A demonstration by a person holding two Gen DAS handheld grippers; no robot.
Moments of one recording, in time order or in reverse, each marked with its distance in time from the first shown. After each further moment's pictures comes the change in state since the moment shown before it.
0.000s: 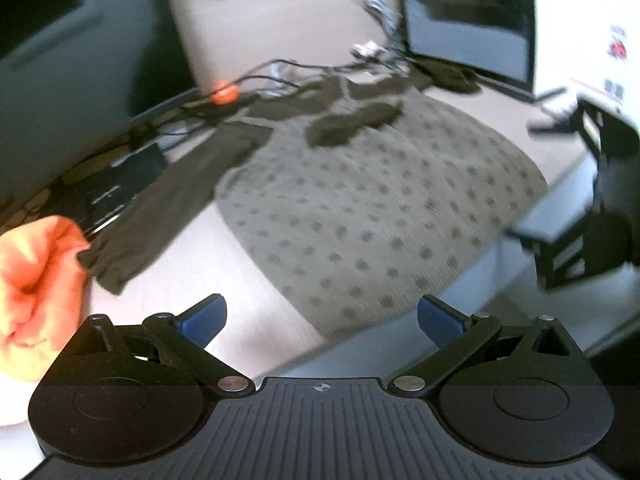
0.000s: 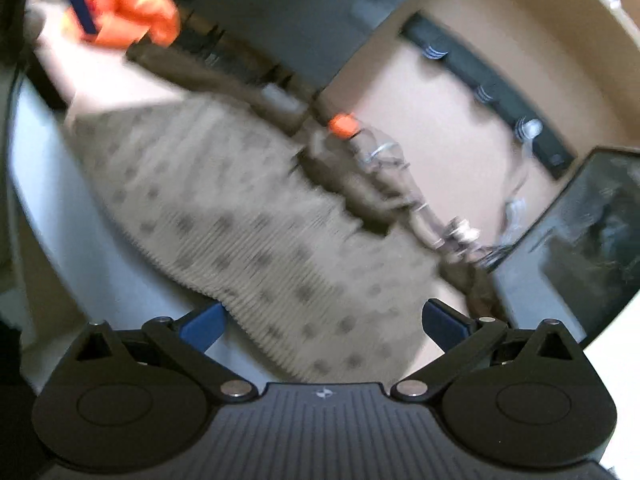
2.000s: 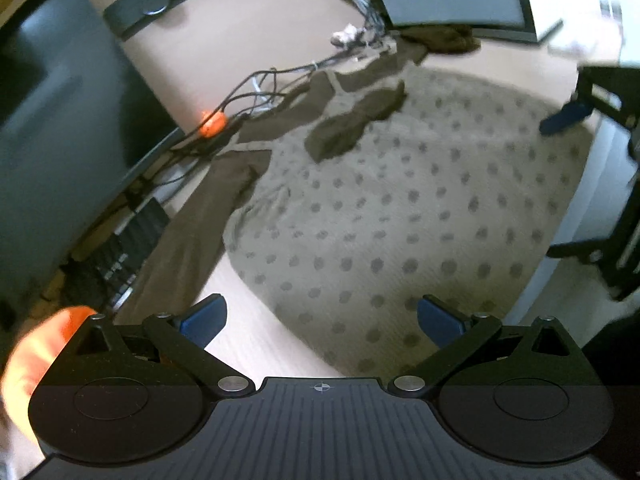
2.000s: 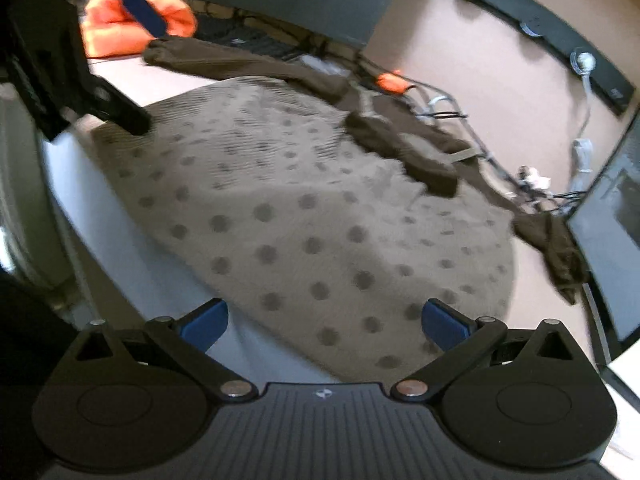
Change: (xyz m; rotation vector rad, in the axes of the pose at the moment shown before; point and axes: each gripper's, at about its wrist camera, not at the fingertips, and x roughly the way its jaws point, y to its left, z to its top) left arm 0.040 0.001 0.034 0.200 0.004 0.087; right arm 0.036 -0.003 -0.003 0.126 0.157 0.294
